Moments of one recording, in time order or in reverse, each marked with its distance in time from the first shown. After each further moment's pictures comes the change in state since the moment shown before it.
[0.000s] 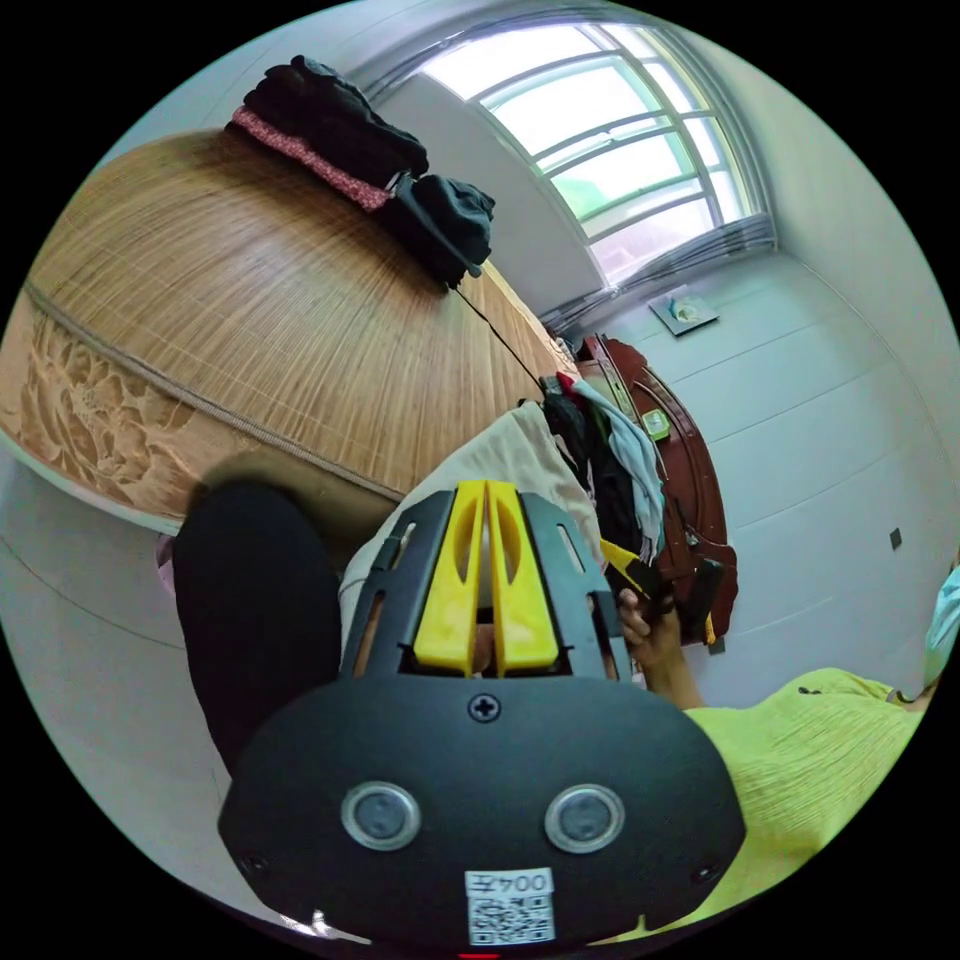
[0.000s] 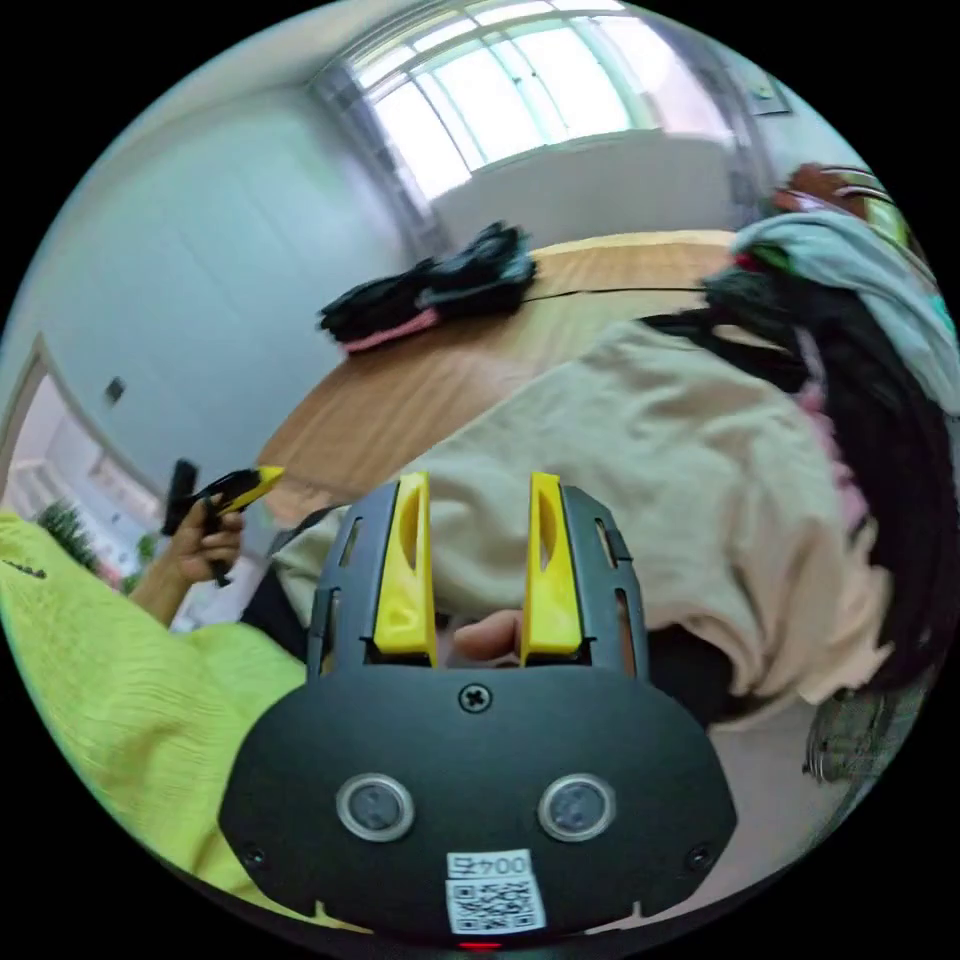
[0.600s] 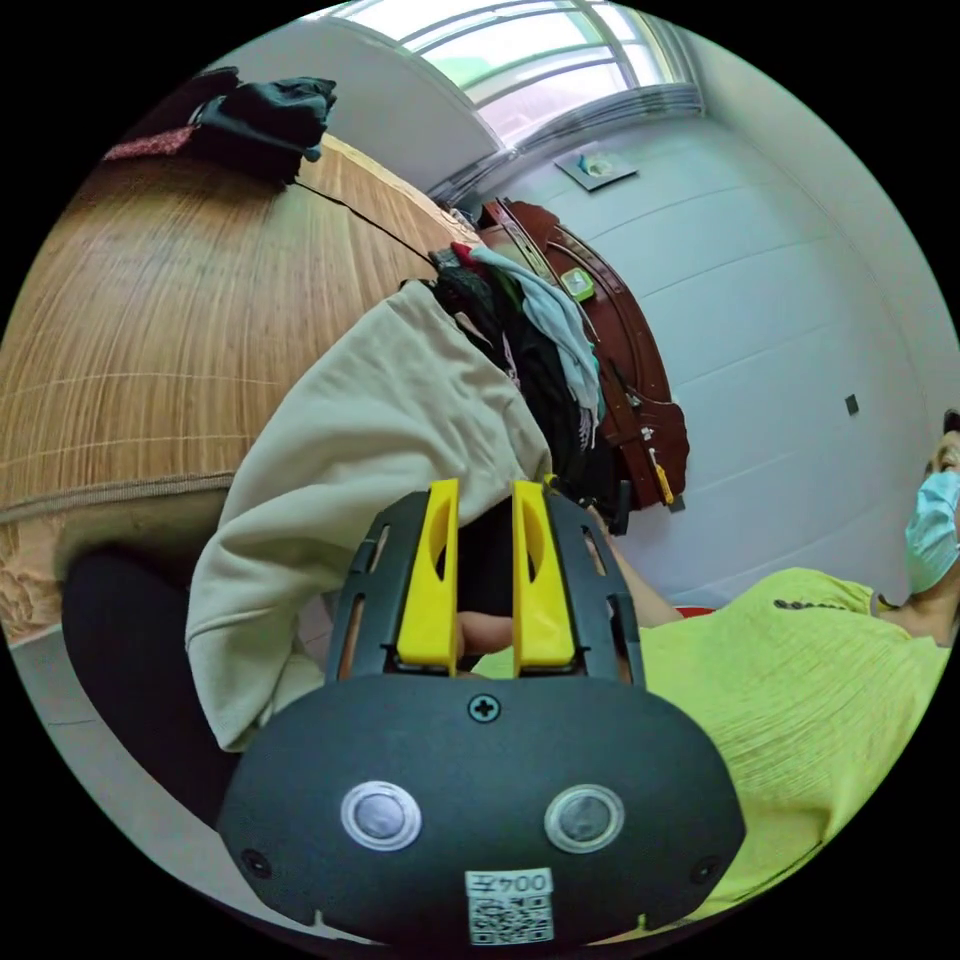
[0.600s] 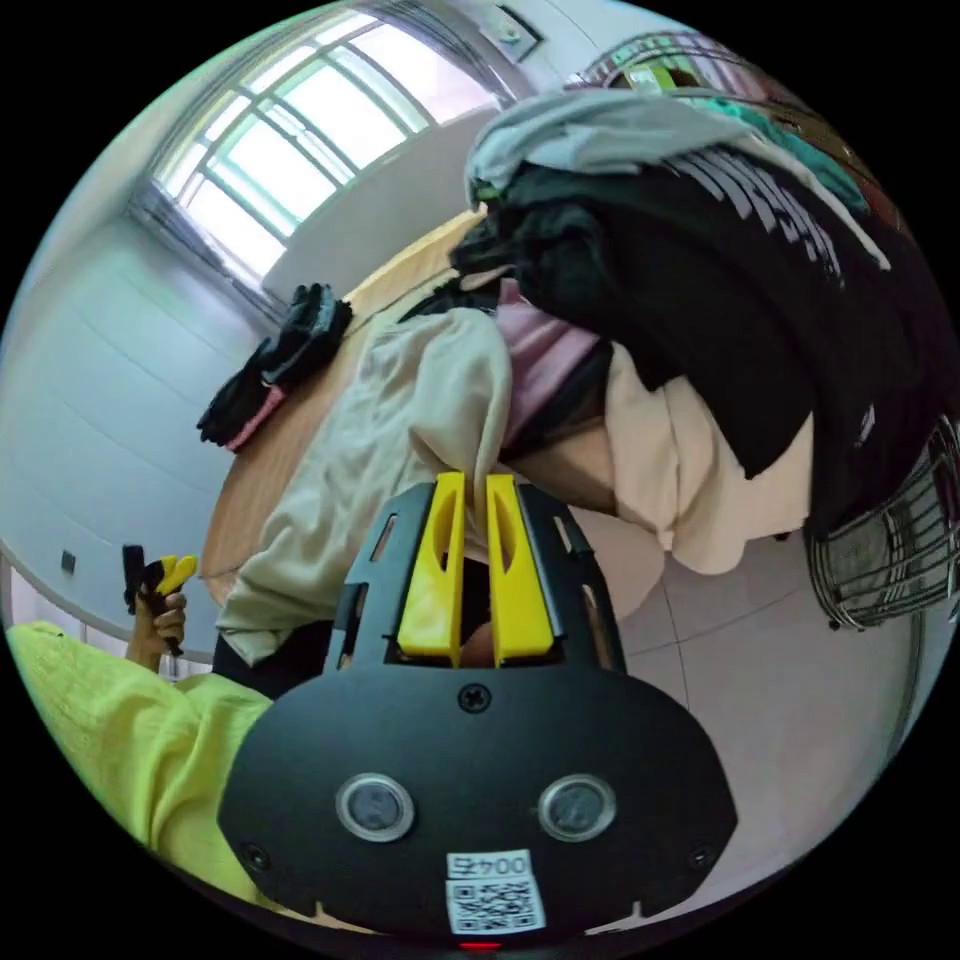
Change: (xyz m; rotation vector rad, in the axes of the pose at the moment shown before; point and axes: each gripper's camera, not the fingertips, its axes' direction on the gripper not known) left arm 0.082 -0.049 0.108 -0.369 0.187 0.254; right arm 0.233 0.131 -0.108 0.112 0.251 0.505
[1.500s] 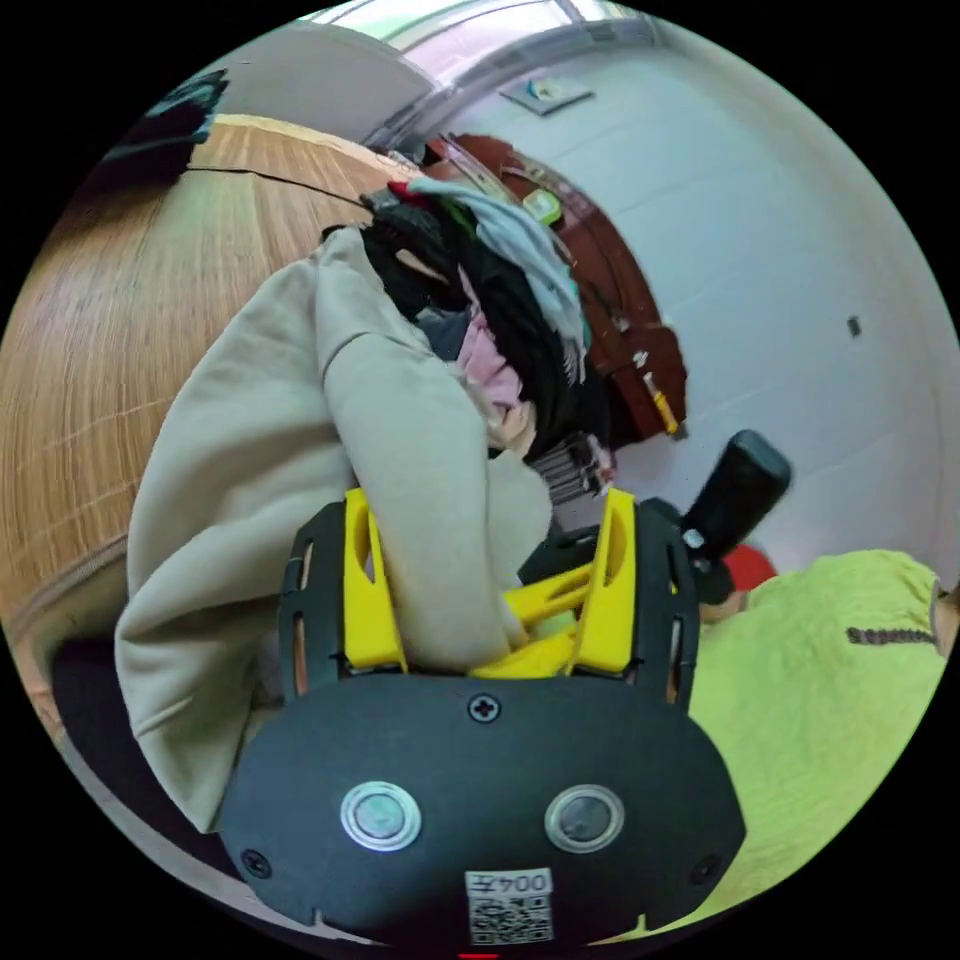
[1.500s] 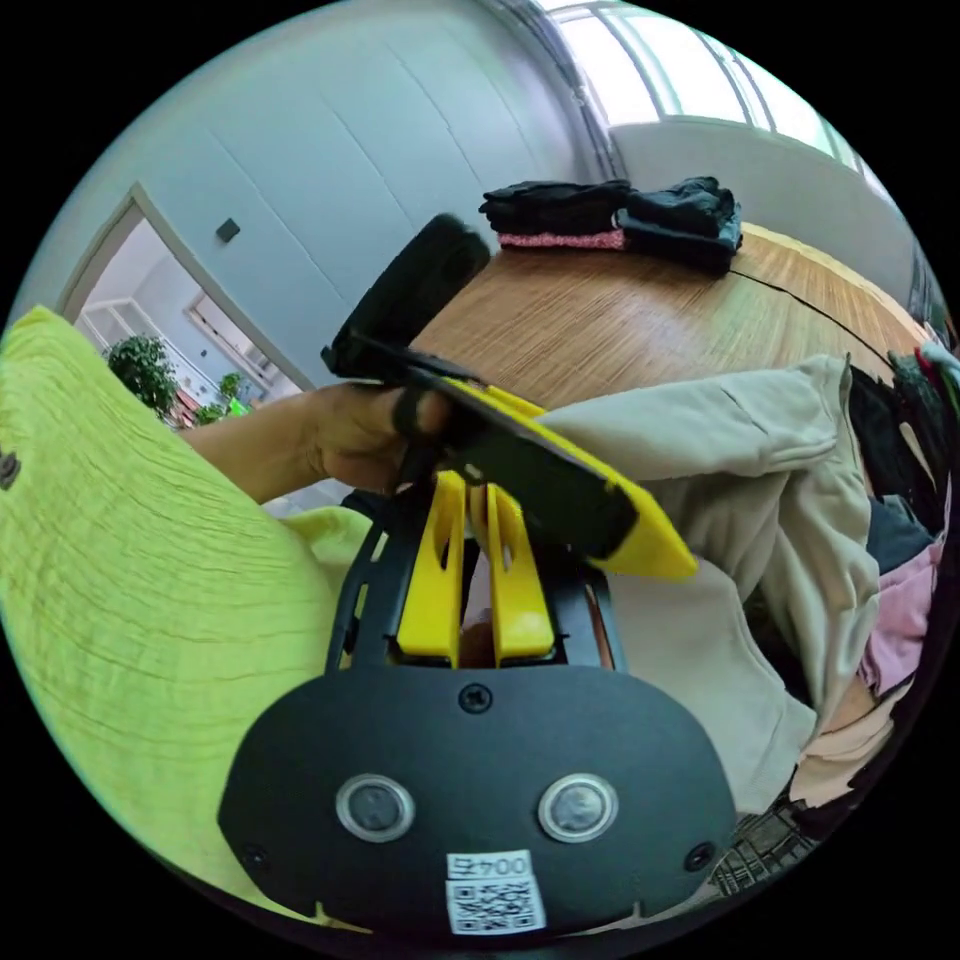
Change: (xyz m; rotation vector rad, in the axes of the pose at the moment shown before) left arm 0.031 -0.059 0.072 -0.191 -0.006 0.151; right arm -0.298 0.113 0.022 -0.341 -0.349 -0.810
